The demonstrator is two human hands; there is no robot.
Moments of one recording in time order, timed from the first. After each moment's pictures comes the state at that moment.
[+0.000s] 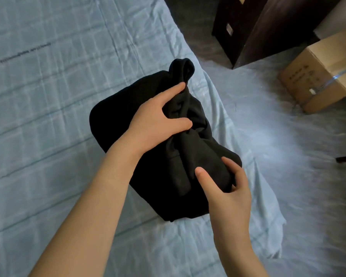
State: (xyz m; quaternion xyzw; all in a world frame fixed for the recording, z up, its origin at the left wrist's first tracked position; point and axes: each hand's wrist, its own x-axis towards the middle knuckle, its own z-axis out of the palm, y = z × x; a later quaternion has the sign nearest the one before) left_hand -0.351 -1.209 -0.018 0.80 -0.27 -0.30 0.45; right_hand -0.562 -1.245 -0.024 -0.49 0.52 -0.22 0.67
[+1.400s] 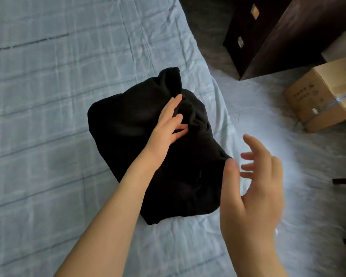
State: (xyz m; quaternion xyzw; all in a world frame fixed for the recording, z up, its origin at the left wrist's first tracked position) left_hand -0.399 -1.205 -0.030 0.65 -0.13 -0.35 0.66; right_hand -0.569 -1.266 0.024 -0.80 0.39 -0.28 0.36
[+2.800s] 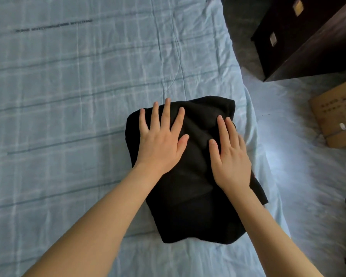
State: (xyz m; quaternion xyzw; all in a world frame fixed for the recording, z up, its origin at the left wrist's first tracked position) left_hand -0.337 -1.163 -0.082 0.95 -0.31 -0.02 -0.04; right_hand -0.446 -1.316 -0.096 -0.92 0.27 -0.03 0.27
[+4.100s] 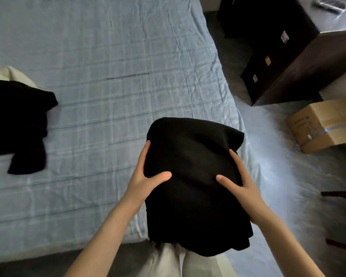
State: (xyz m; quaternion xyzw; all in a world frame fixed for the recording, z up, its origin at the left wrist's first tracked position) left_hand -0.471 -0.914 0.162 0.70 -0.02 -0.30 0.64; right_hand -0.598 -1.167 0.175 -0.70 0.28 0.03 0.66
